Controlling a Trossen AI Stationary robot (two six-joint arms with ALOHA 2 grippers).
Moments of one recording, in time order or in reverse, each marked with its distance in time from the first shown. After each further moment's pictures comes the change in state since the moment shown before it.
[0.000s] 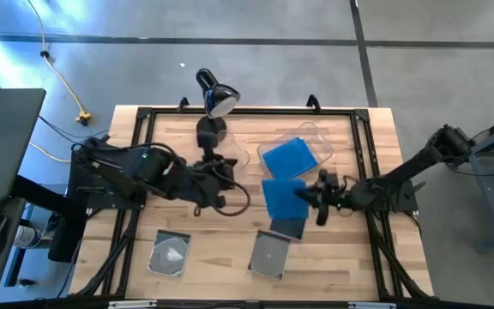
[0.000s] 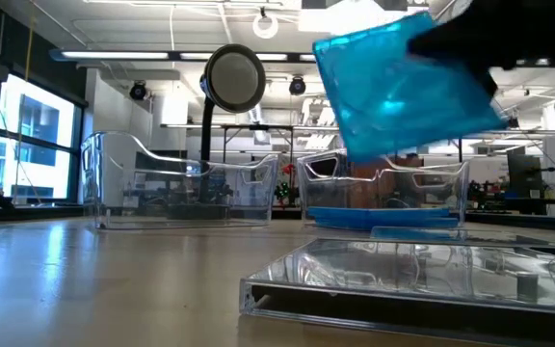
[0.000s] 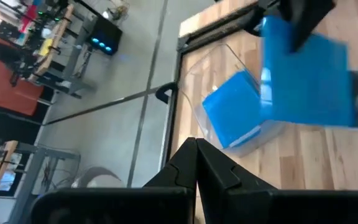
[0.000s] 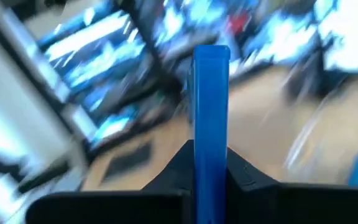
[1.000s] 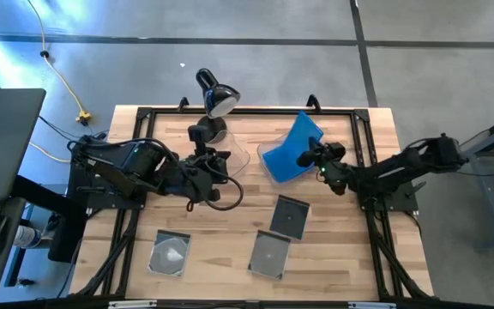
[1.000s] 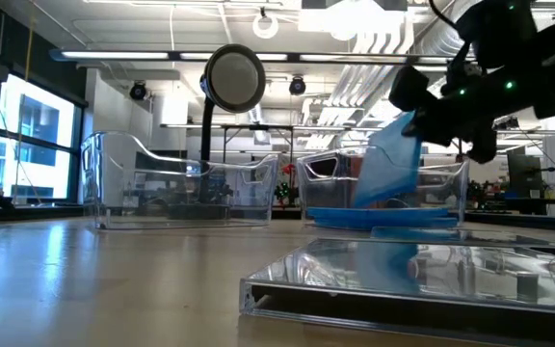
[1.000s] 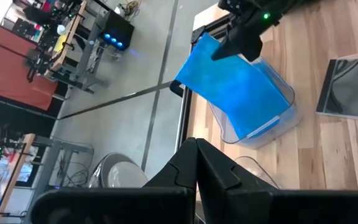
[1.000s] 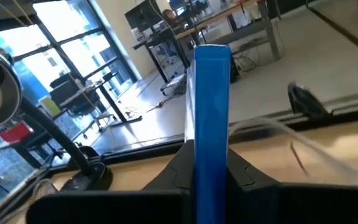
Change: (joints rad) left arm 0.000 -0.033 0.000 -0.051 -0.048 0.001; right arm -0.439 0.280 0.003 0.056 0.520 0.274
